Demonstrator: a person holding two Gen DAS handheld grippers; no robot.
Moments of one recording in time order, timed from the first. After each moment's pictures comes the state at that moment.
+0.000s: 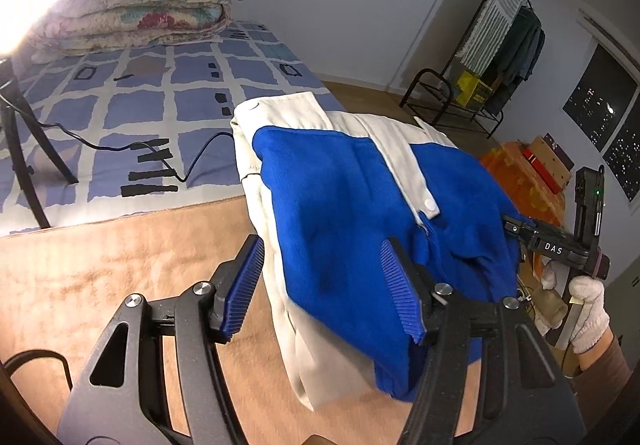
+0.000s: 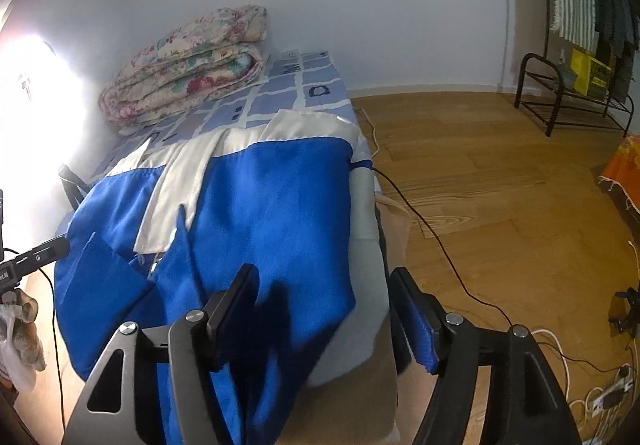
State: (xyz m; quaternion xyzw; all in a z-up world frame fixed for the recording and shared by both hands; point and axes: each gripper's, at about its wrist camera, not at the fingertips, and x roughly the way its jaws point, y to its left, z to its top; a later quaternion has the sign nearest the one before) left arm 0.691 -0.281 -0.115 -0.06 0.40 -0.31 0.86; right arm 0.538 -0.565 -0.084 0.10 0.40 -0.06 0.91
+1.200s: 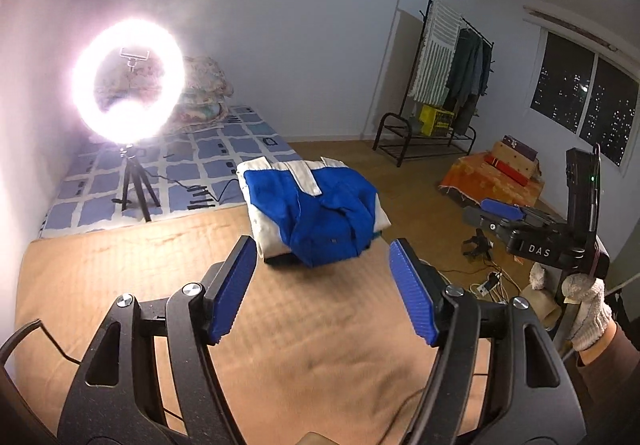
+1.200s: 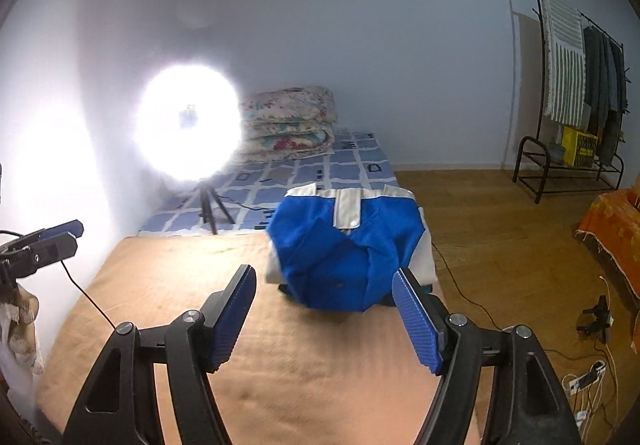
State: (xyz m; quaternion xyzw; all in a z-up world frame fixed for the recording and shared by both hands) left arm 0.342 -0.159 0.081 -0.01 0.27 -0.31 0.91; right arm 0.258 -0.388 0.098 0.05 0.28 -0.02 0.96
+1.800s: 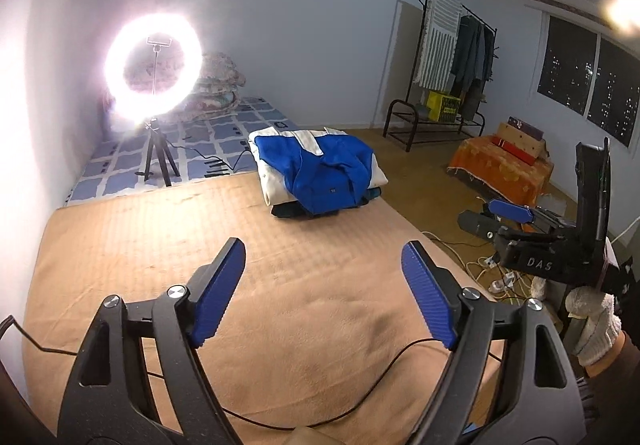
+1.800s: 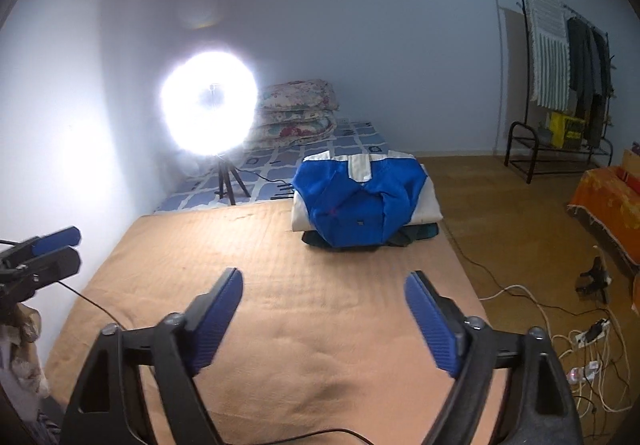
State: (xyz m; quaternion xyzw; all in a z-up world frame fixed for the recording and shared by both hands) left arm 0.234 -0.137 0.042 0.01 0.27 -0.29 0.92; right arm 0.153 -0.328 0.050 0.05 0.27 -0.04 0.96
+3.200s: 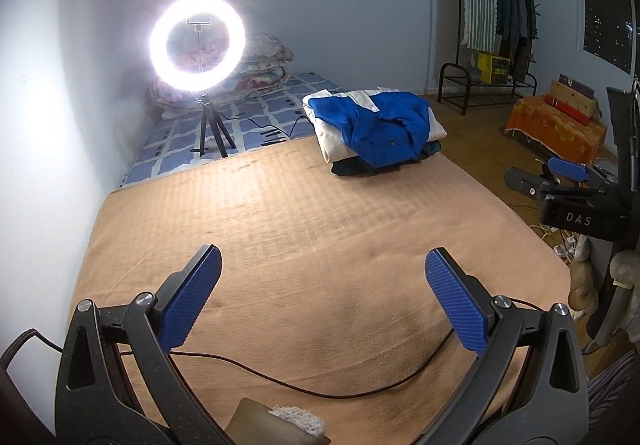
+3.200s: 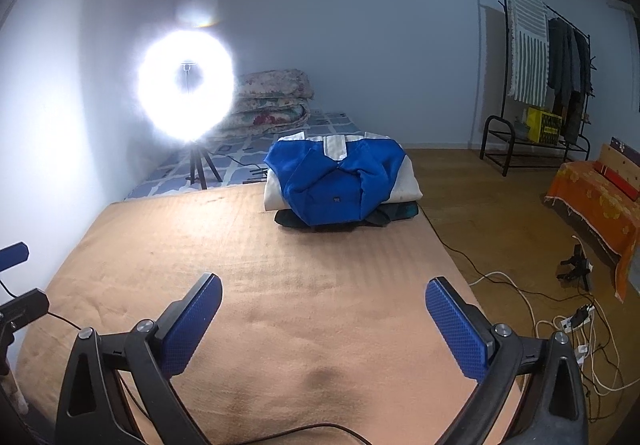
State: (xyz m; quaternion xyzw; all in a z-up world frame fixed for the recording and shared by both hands) left arm 0.217 -0.134 -0.013 0.09 0.30 -0.19 0.93; right arm 0.155 -0.317 0.010 0.04 0.29 -0.09 0.95
